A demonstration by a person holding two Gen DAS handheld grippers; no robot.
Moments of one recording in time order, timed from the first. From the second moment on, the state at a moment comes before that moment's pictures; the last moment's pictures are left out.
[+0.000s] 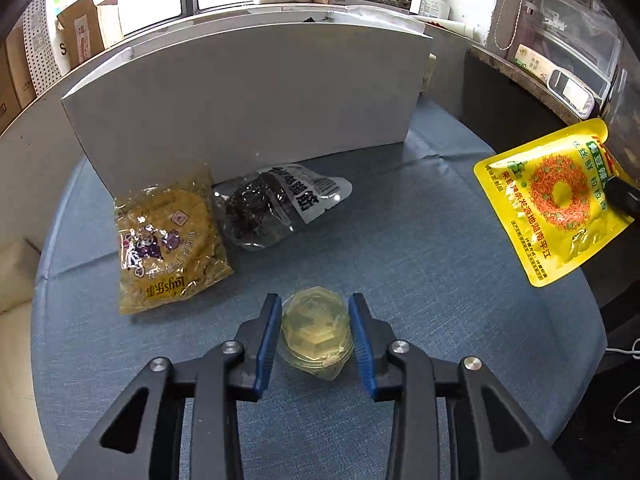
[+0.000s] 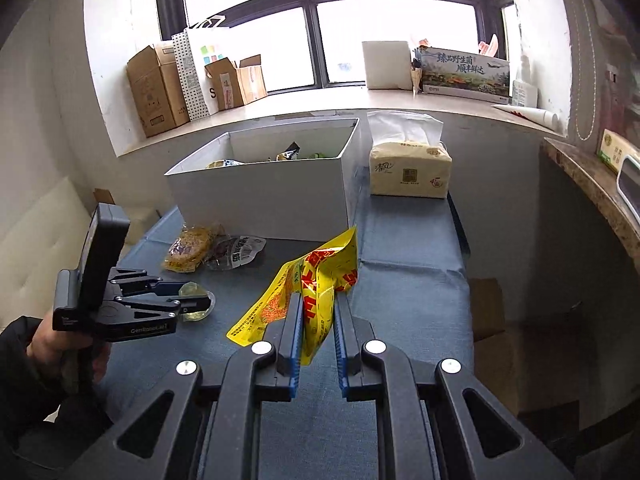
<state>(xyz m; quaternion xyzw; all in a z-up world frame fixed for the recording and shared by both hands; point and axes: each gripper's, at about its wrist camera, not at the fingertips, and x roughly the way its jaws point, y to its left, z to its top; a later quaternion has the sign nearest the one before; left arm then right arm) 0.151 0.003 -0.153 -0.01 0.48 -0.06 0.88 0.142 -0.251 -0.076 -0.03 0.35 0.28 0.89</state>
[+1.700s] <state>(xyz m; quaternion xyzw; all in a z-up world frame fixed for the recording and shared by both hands) 0.283 0.119 -0.028 -0.04 0.39 0.01 0.92 0.327 -0.144 0.007 0.03 0.32 0.24 0.92</state>
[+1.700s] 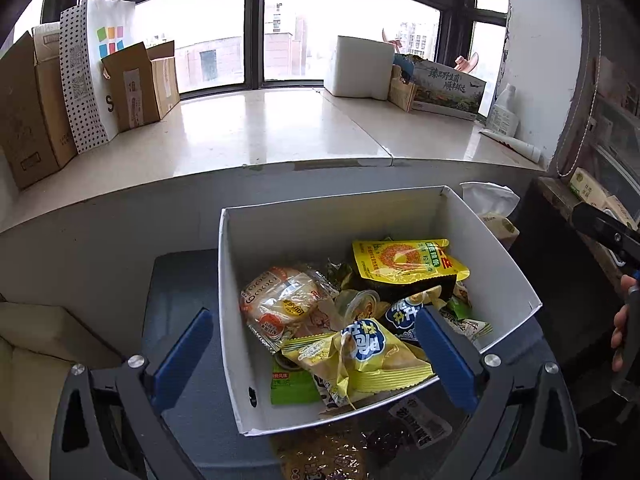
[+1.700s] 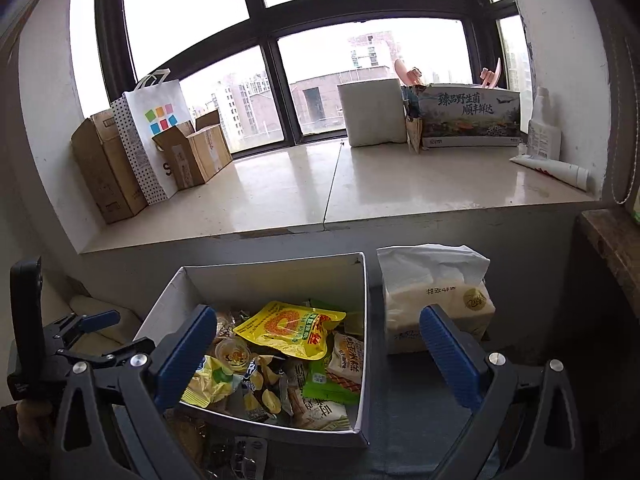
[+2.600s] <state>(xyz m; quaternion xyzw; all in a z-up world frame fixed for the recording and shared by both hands) 0.086 0.093 -0.071 -0.08 0.38 -0.02 0.92 0.205 -0.077 -0.142 -0.04 0.41 0.32 0.85</state>
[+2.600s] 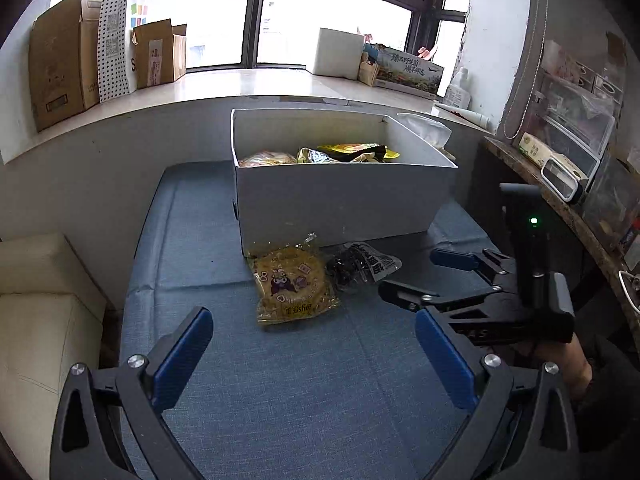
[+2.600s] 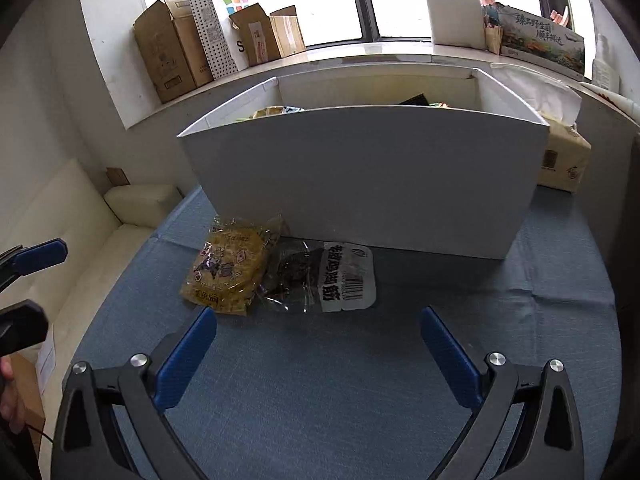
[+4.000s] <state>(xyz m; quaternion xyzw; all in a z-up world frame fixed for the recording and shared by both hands) 0.091 0.097 -0.096 -0.09 0.40 -0.02 0.91 0.208 -0.058 -0.154 -0.10 0.41 0.27 0.86</state>
